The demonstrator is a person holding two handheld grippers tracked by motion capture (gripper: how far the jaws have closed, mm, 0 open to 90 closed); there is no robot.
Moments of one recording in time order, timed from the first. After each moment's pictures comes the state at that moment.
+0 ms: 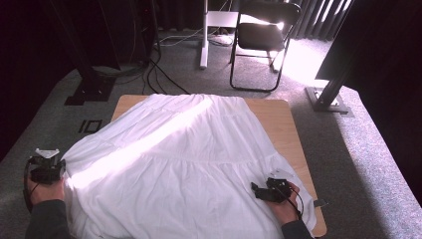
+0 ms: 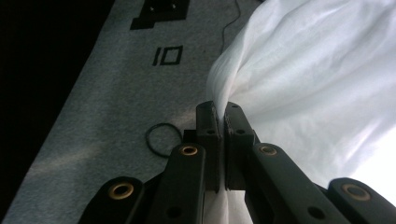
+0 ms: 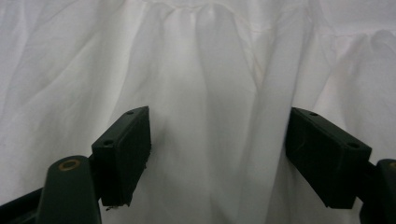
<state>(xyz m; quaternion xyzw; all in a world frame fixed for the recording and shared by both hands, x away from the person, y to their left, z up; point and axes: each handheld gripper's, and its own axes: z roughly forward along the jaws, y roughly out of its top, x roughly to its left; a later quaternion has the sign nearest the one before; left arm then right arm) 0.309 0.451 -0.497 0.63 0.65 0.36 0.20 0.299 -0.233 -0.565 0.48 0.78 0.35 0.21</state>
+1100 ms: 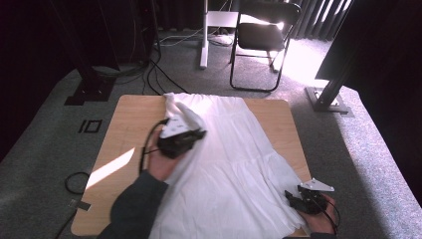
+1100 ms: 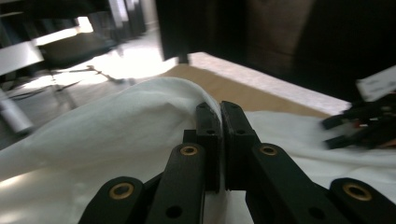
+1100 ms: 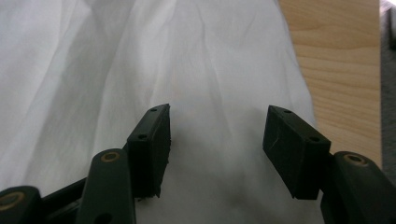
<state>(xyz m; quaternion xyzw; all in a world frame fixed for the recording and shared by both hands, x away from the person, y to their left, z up) 0.331 0.084 -0.365 0.80 0.23 0.19 0.52 0.259 -0.334 -0.561 0.53 0.76 0.31 0.22</state>
